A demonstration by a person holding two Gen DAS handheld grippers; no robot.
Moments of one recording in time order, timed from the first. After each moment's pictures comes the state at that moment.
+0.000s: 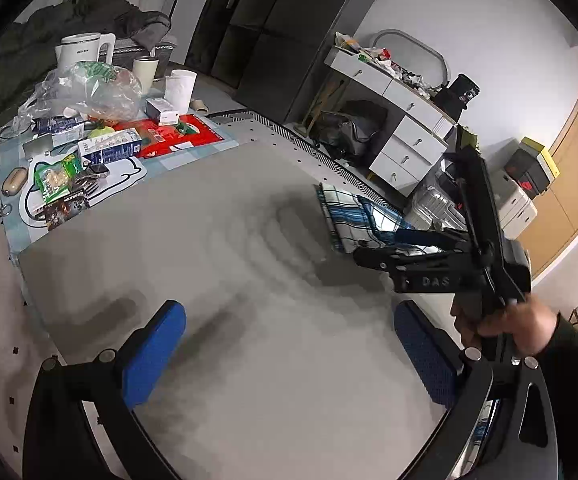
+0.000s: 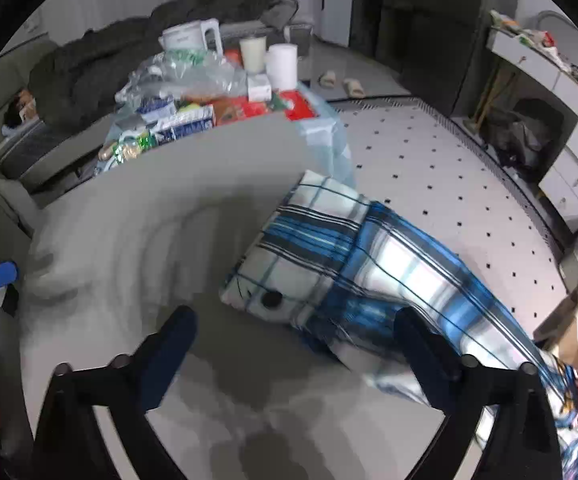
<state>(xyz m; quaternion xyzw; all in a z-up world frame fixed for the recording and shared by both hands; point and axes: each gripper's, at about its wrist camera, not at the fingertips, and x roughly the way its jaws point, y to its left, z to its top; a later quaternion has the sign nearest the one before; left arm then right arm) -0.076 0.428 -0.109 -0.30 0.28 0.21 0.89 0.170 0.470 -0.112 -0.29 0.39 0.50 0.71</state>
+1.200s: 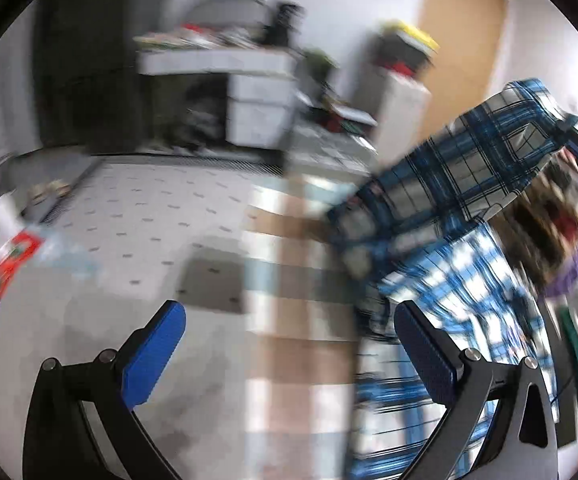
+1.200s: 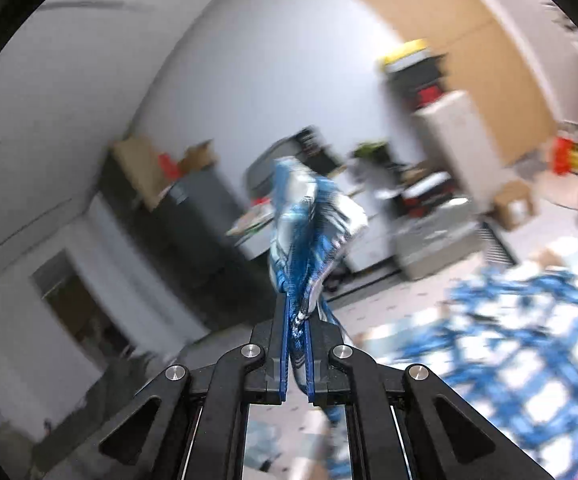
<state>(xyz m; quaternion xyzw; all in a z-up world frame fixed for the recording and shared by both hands) 0.135 0.199 -0.024 -0.08 0.37 0.00 0.93 0.215 -0.099 0.092 0.31 0.17 0.20 0.91</state>
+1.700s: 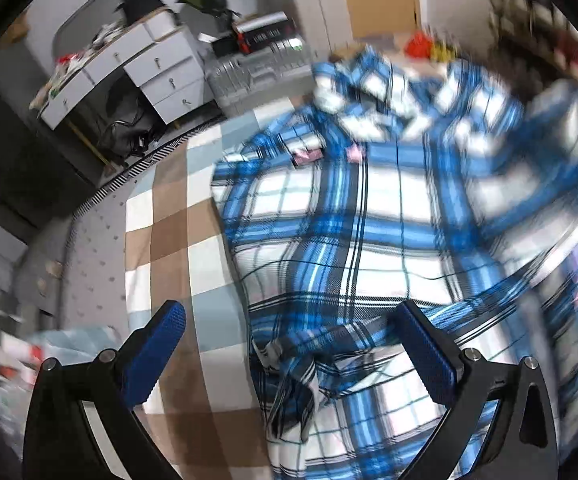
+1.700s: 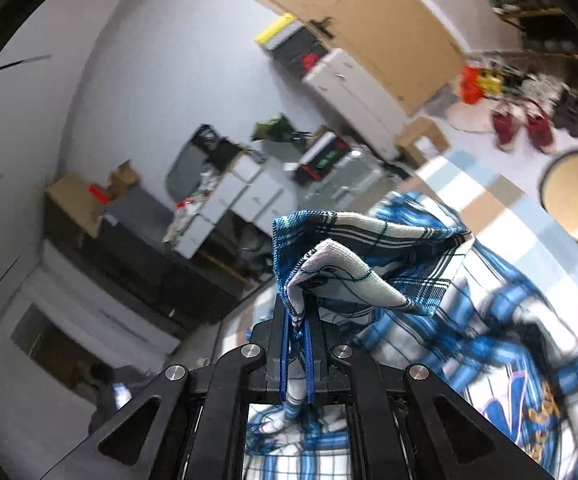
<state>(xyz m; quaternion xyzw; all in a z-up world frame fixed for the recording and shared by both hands) 0.266 0.061 -0.107 0.17 0.49 -0.01 0.85 0.229 -0.229 -0.030 0.37 0.24 0.17 0.88</state>
